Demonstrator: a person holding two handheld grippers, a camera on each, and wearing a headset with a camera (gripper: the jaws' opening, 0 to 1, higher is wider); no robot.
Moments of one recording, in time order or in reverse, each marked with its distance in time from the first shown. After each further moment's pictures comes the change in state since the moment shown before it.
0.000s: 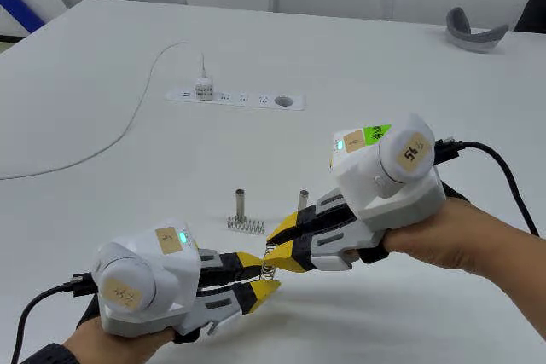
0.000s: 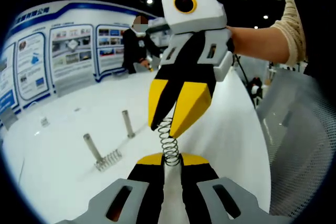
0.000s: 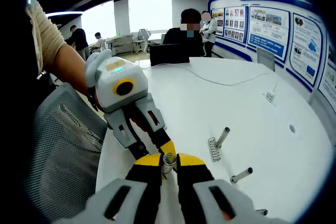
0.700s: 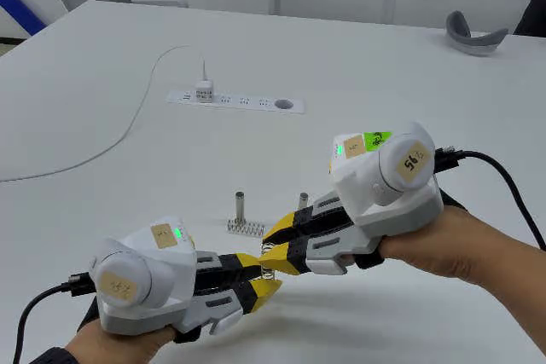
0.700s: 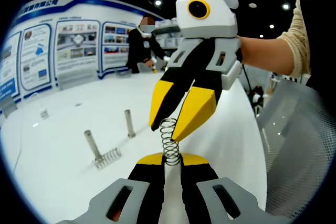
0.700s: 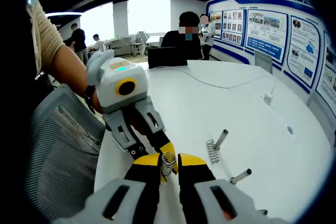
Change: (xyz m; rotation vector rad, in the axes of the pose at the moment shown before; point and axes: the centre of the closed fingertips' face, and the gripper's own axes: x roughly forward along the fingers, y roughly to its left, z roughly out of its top) left arm -0.001 0.002 0.002 -0.072 -0.021 0.006; right arm 0.000 -0.002 0.002 0.000 -0.022 -0.023
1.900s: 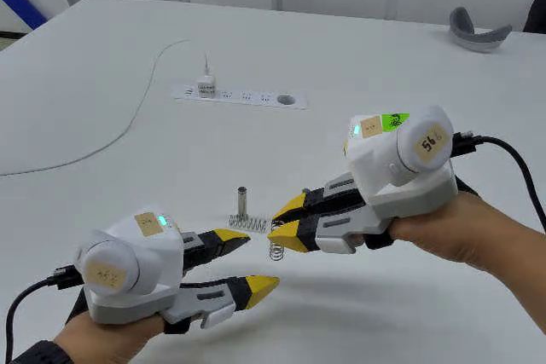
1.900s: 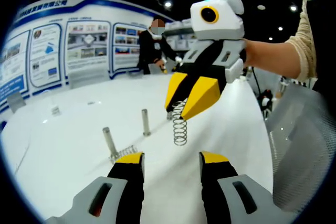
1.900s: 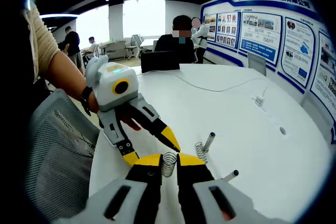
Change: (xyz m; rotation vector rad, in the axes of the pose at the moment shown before) left arm -0.012 0.022 0.000 -0.029 -0.018 0.087; right arm -0.011 -0.018 0.006 0.009 -0.028 -0.050
